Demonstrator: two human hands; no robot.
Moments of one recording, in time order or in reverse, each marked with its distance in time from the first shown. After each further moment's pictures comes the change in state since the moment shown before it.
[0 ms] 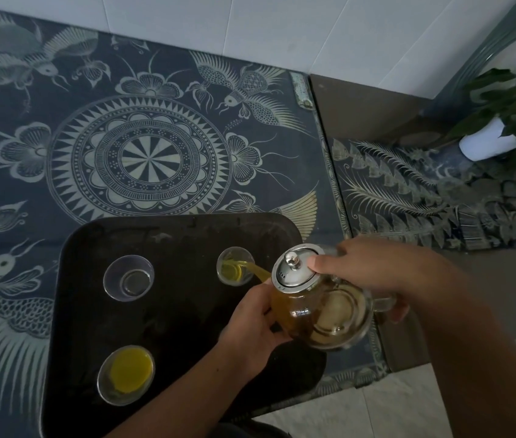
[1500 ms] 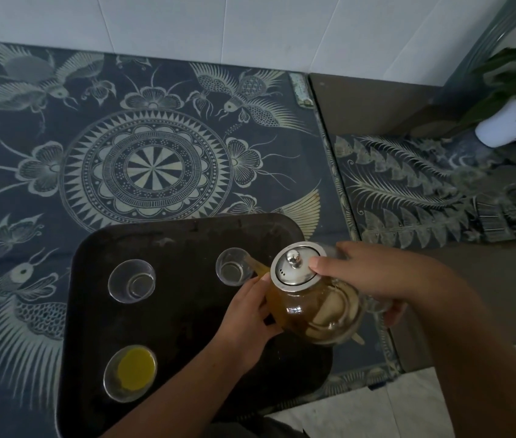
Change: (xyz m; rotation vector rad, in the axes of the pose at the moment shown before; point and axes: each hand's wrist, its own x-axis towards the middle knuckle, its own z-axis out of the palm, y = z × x) left_hand 0.018 -0.010 -0.010 0.057 -0.024 0.077; right_hand 0.014 0.034 0.008 0.195 -0.080 -0.105
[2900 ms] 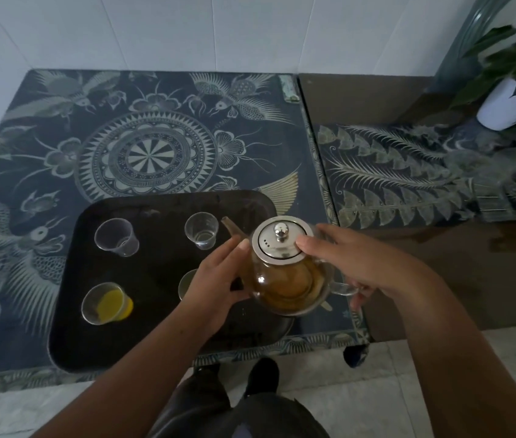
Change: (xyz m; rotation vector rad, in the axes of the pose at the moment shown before) left_hand -0.047 -0.049 0.049 0.339 0.093 0.338; right_hand -0.029 0.128 0.018 0.271 -0.005 -0.336
